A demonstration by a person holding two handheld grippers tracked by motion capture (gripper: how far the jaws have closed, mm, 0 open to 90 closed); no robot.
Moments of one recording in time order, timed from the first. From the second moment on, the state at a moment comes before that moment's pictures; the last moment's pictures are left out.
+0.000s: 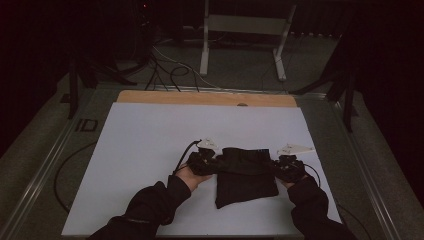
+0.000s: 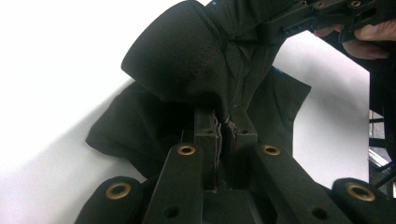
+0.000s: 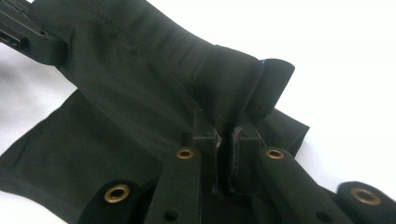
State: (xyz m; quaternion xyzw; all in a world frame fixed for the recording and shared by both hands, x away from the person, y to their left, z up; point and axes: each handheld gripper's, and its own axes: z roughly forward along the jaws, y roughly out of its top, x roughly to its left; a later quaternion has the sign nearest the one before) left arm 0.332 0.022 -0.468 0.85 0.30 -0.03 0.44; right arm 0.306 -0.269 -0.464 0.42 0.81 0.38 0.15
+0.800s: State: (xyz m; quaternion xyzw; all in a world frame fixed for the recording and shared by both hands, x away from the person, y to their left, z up) left arm 0.312 0.019 -0.497 0.85 0.31 -0.05 0.42; right arm 0.293 -0.269 -0.488 0.42 0.83 0.35 0.13
